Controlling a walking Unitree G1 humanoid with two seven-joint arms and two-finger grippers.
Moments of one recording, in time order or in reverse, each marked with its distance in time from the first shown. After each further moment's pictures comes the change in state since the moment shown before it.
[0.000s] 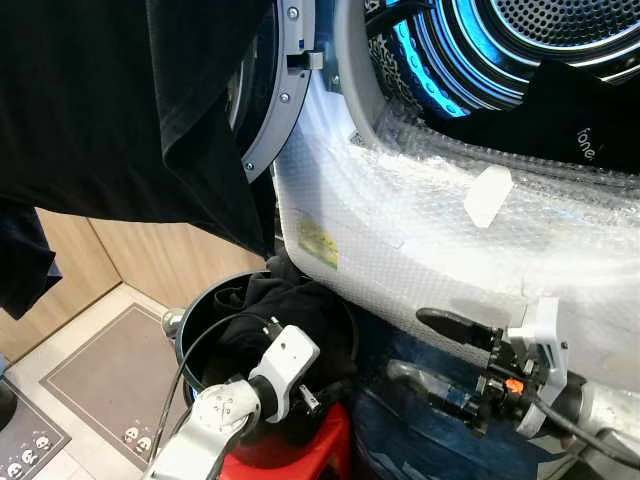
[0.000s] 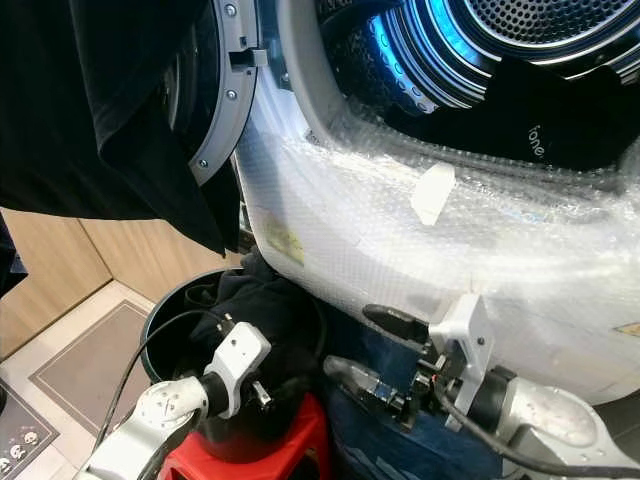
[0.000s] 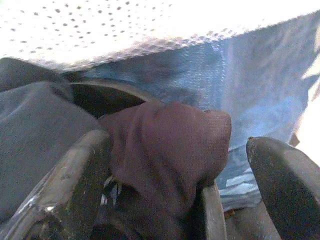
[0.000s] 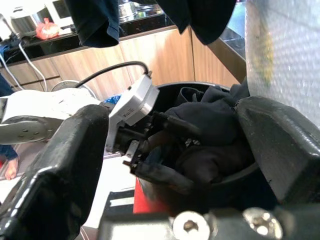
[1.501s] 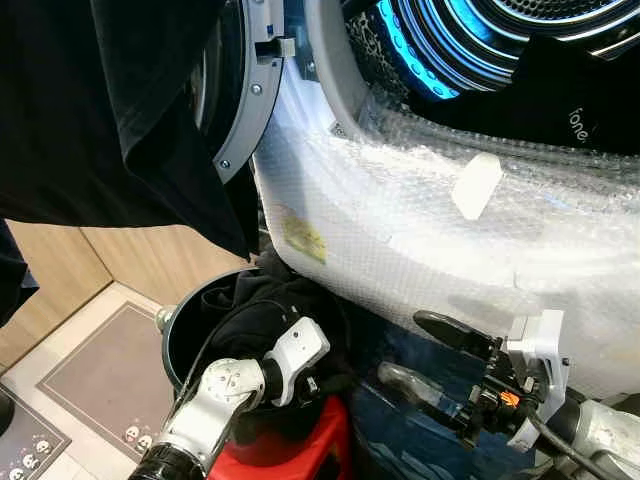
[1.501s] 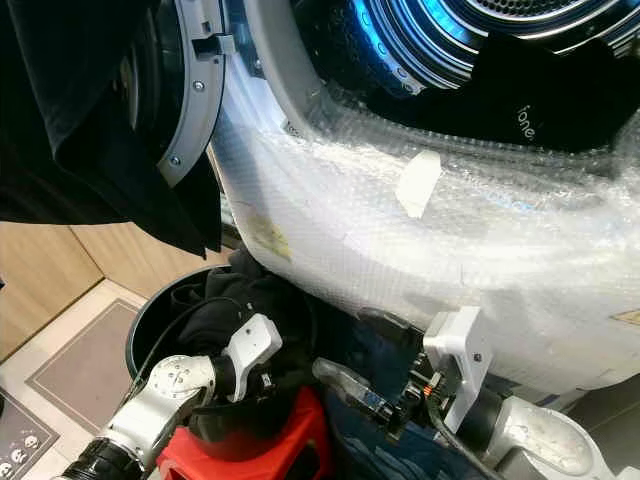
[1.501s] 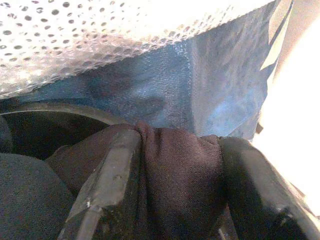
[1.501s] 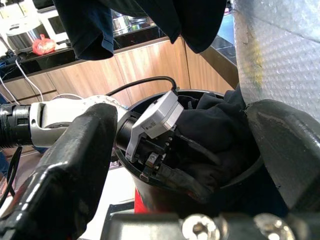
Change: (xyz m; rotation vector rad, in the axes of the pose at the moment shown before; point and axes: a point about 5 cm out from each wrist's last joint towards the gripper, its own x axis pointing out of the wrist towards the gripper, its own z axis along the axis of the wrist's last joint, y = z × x) left arm 0.016 0.012 0.000 0.049 -0.039 -0.173; right arm 0.000 0.015 0.007 -0.024 -0.044 -0.041
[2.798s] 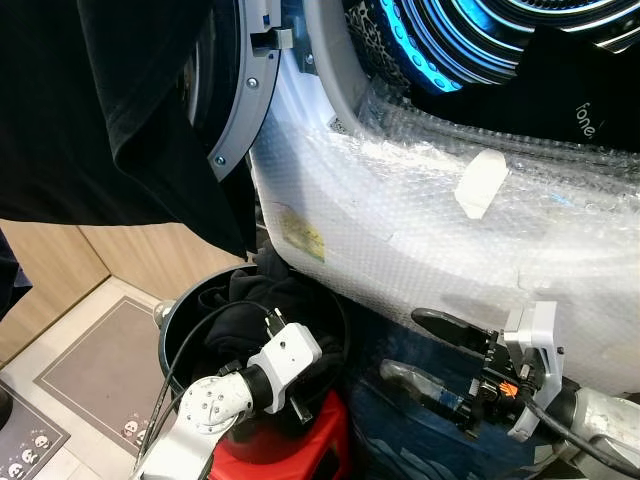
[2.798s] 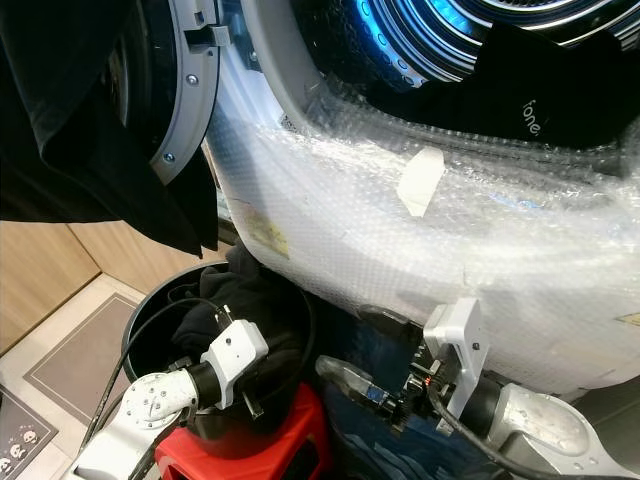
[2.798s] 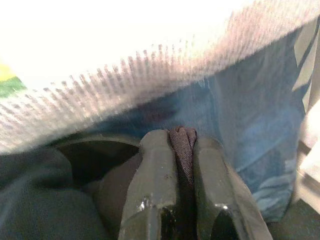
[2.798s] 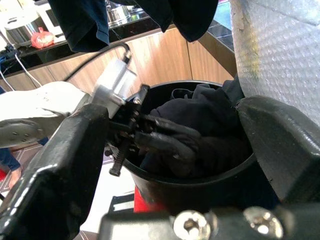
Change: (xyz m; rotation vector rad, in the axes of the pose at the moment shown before) left arm -0.033 -0.021 0.032 0.145 -0.105 0.186; right arm 0.004 -0.014 -0.001 0.011 0.024 0.053
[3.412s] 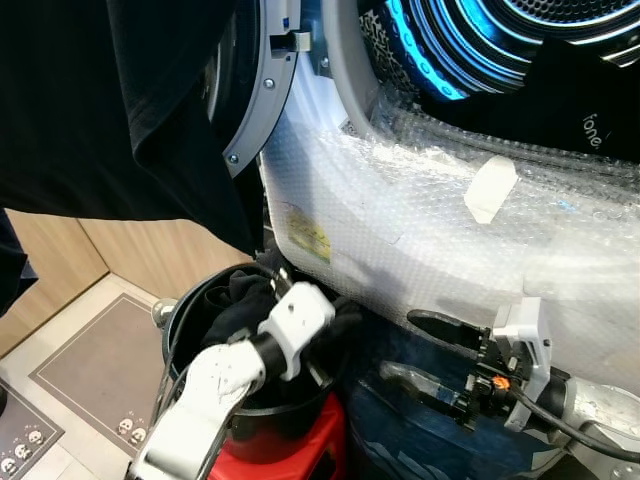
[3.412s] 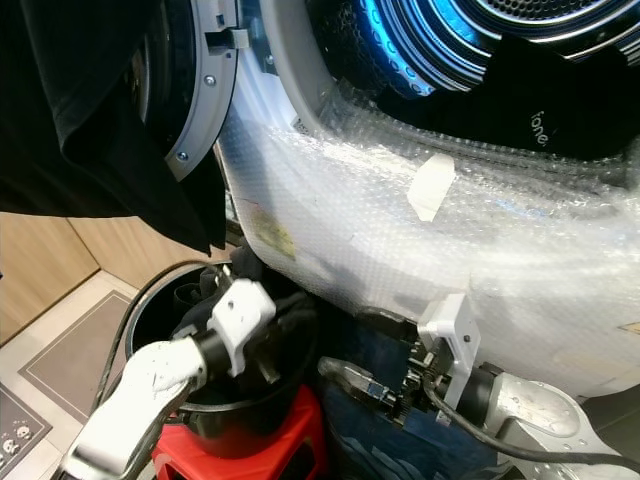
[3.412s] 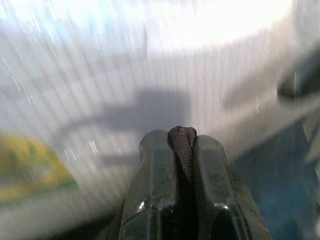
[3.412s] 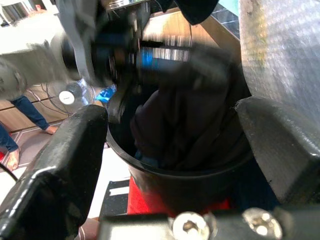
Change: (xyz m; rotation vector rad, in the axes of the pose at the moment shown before) left arm 0.022 0.019 0.067 -0.009 -0.184 0.028; right arm 0.004 -0.014 -0.009 -0.008 0.053 0.000
